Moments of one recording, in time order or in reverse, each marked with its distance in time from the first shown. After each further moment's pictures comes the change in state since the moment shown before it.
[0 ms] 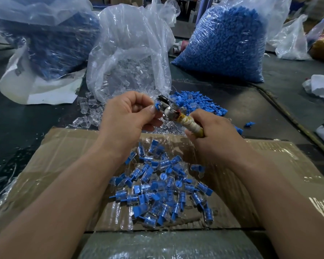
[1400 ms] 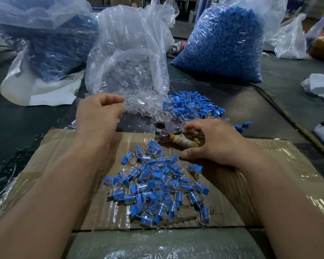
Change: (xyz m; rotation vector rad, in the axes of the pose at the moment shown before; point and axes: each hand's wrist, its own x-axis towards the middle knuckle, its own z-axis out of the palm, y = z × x) left_hand 0.012 -0.005 -0.023 0.312 0.387 -0.153; right_hand 0.007 0.023 -0.002 -0.083 -0.218 0.077
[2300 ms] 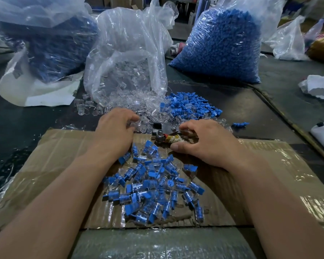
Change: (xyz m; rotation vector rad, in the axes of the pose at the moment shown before) left_hand 0.000 -0.019 0.015 0.700 -0.254 0.364; right_hand -0.001 -0.007 0.003 -0.056 0.040 -0.009
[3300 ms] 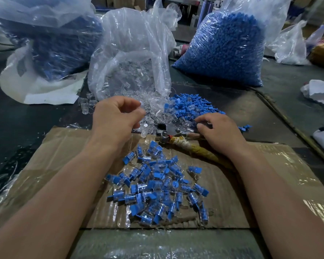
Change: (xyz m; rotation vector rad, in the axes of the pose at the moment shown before) left_hand -0.002 0.008 -0.011 -0.785 0.156 -0.246; right_hand 0.026 0.029 0.007 0.053 0.262 0.070
